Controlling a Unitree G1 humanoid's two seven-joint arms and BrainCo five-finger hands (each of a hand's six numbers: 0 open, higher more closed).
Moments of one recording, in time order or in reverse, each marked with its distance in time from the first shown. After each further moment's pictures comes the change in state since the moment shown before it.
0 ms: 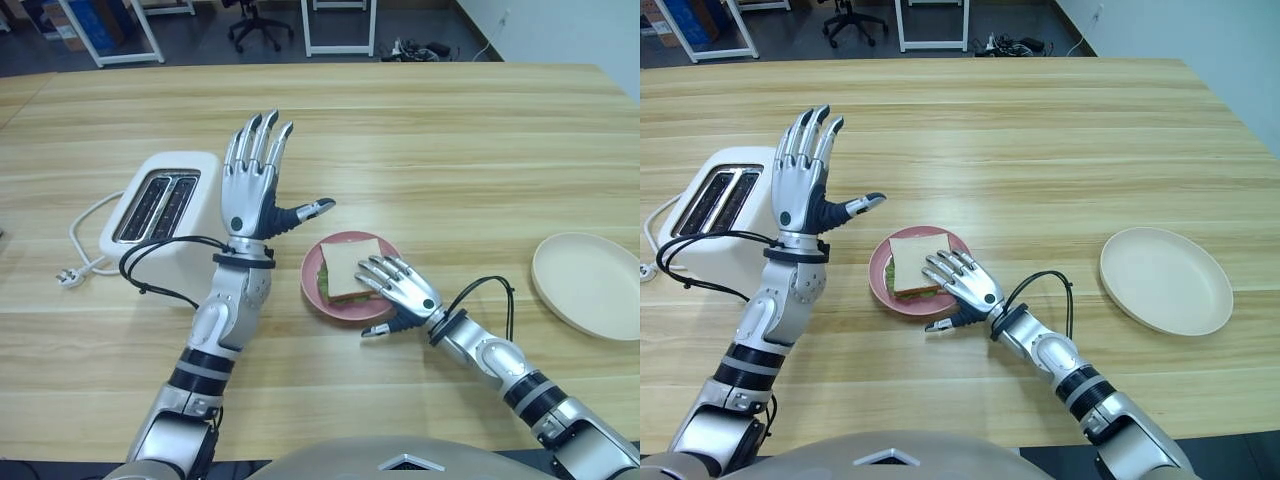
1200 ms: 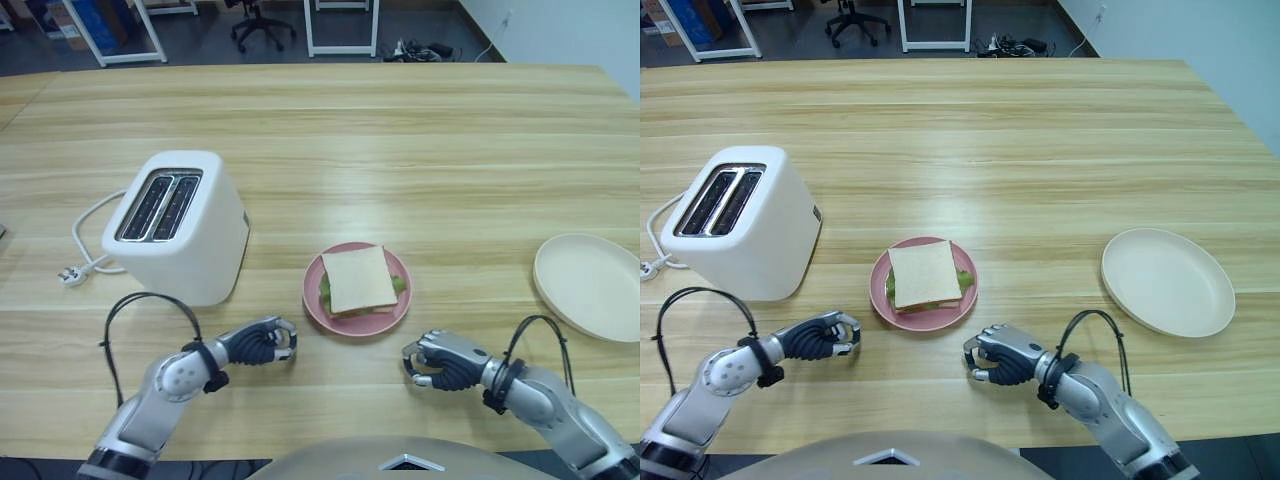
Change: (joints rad) left arm 0.448 0.315 -0.011 -0.130 -0.601 -0.131 -0.978; right arm 0.417 -0.201 -0.244 -0.473 0.596 -0.114 0.703
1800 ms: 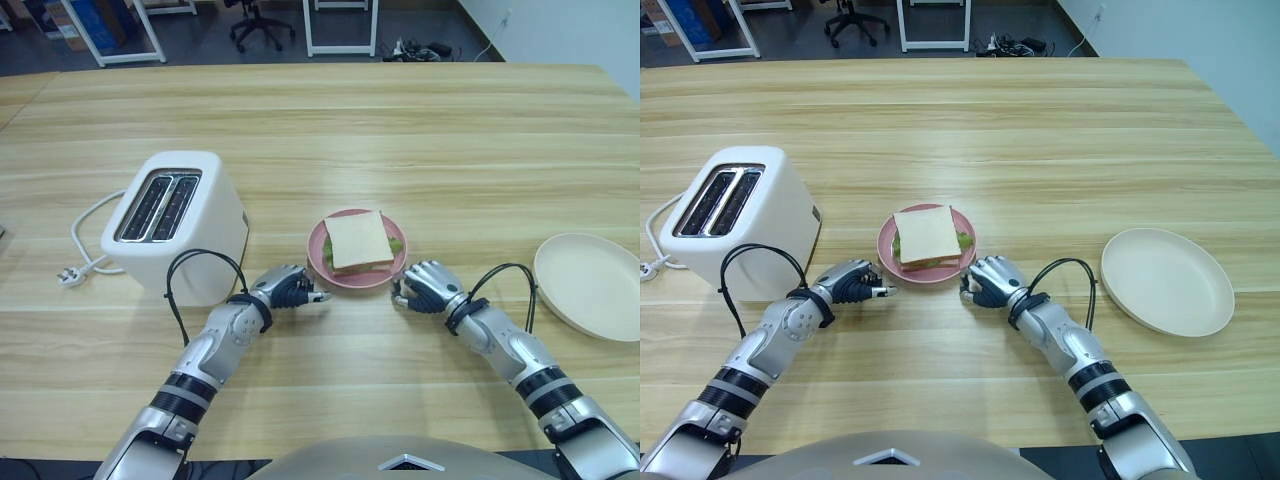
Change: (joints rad) left arm -0.377 -0.190 -0.134 0.378 0.354 0.047 0.357; right arm -0.472 0.212 0.044 0.579 -0.354 0.045 -0.509
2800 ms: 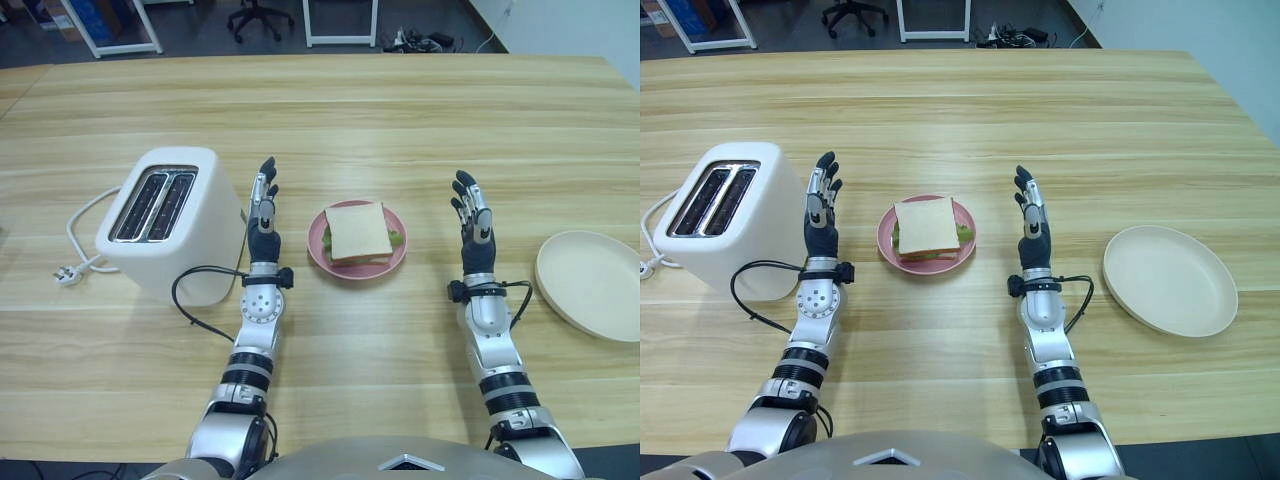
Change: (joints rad) left arm -0.129 -0.431 0.373 0.297 -0.606 -0.559 0.310; right arm 0.064 0.350 -0.395 -0.045 0.911 -0.208 0.092
